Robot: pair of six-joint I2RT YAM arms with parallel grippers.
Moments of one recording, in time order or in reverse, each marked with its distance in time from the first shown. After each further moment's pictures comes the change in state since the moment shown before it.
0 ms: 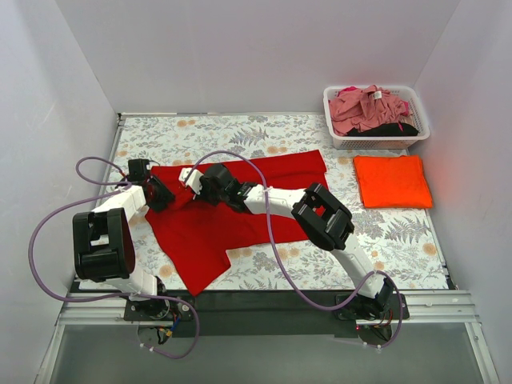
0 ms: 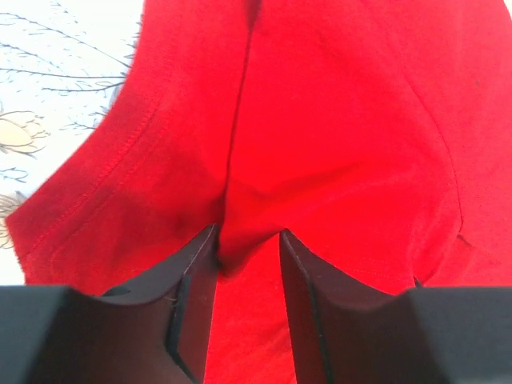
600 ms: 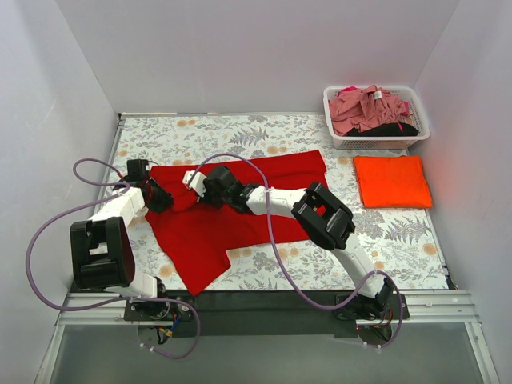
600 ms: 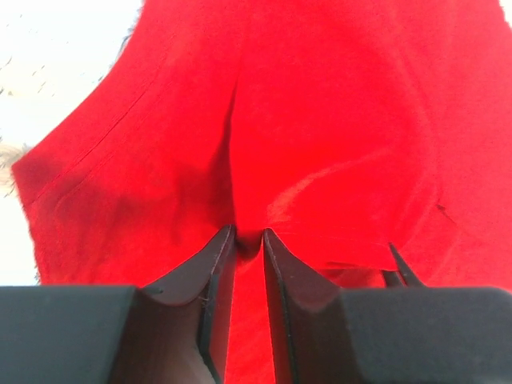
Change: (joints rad) left arm -0.005 -0.068 -0.002 -0.073 0.014 -0.038; right arm -0.009 -0.004 -0.043 0.000 -0.006 -0.001
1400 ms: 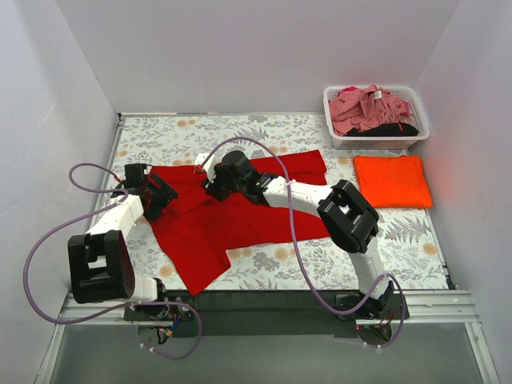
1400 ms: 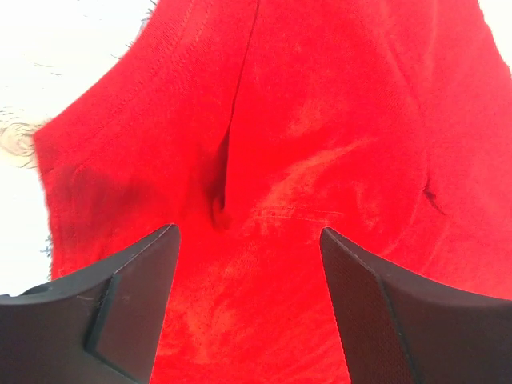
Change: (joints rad) left arm 0.000 -0.106 -0.056 -0.008 -0.028 -0.032; right arm -0.055 -0.207 -0.116 -0.002 -0.139 0.109
